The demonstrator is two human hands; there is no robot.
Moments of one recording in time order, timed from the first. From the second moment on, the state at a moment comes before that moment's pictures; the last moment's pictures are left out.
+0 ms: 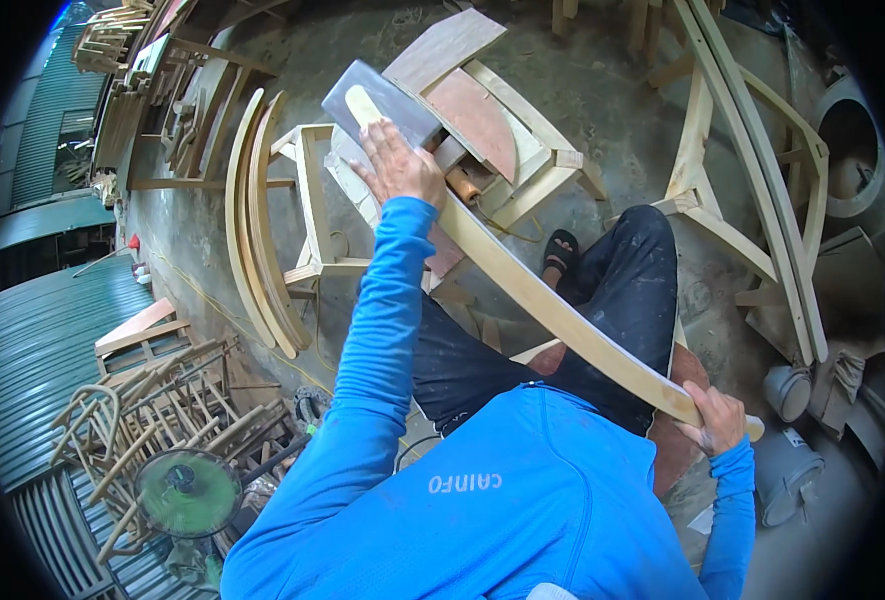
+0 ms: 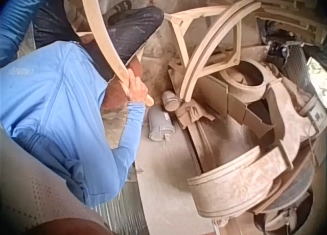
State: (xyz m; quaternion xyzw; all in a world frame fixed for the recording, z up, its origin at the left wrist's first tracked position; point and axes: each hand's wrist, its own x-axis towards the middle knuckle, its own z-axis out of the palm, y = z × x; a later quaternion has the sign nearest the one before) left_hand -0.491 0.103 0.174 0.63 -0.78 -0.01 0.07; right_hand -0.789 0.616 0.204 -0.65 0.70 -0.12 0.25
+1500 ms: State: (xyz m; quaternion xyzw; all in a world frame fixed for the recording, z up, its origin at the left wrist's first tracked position) left_hand -0.510 0.138 0.173 0.66 -0.74 -0.02 0.11; right_hand -0.739 0.518 0.203 -0.68 0.67 -0.19 0.23
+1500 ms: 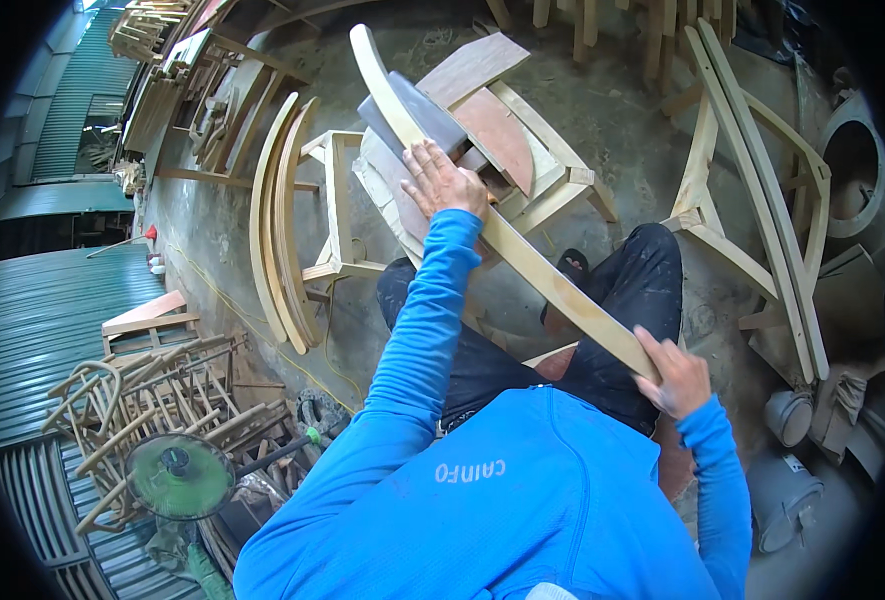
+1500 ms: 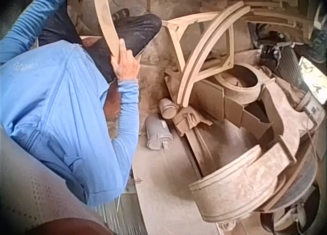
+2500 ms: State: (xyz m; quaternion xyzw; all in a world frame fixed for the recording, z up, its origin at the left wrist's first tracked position) left_hand -0.353 -0.362 0.106 0.39 -0.85 0.37 0.00; right_hand -0.608 0.155 0.192 -0.77 0.58 -0.23 -0.06
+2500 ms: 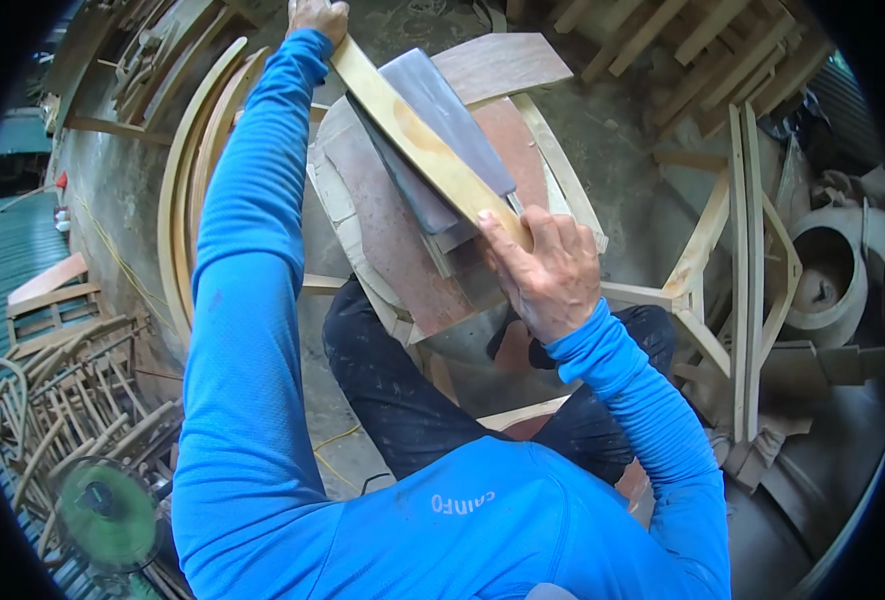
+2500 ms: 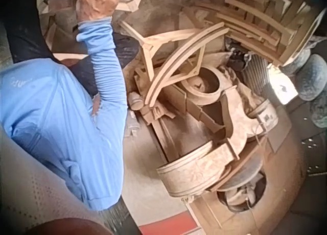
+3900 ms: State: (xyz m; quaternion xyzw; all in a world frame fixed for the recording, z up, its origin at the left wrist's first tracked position) left_hand -0.509 0.184 0.173 0.62 -0.76 -0.07 0.17; right_hand -0.674 0.456 0.215 -0.77 0.61 -0.20 0.04
